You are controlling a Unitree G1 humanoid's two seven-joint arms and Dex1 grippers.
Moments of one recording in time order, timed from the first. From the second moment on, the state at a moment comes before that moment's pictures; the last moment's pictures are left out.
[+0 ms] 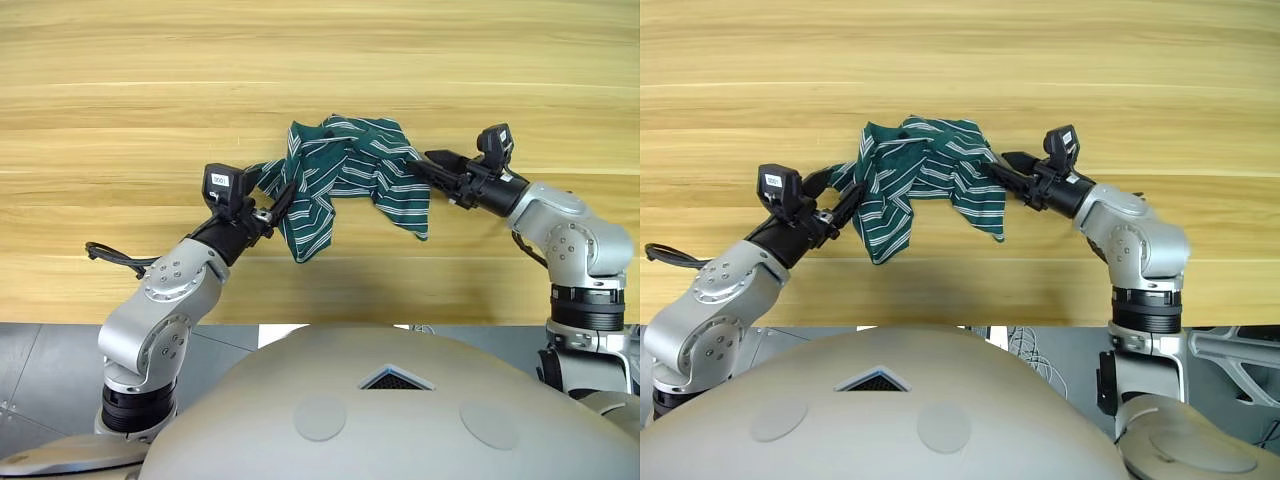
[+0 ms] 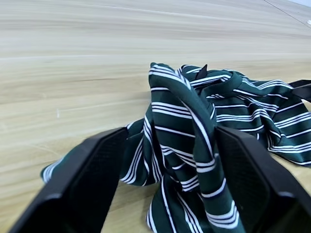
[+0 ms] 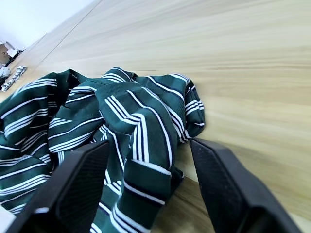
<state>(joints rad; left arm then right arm) 0.41 0.39 -0.07 -0.82 -0.61 0.78 -0.04 0.00 -0.46 -0.07 -0.16 0.65 0.84 0.66</state>
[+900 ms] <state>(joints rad) 0.38 0.37 -0.08 -0.79 -0.58 0.82 -0.08 -0.03 -0.45 -0.03 -0.14 0.62 0.89 0.64</state>
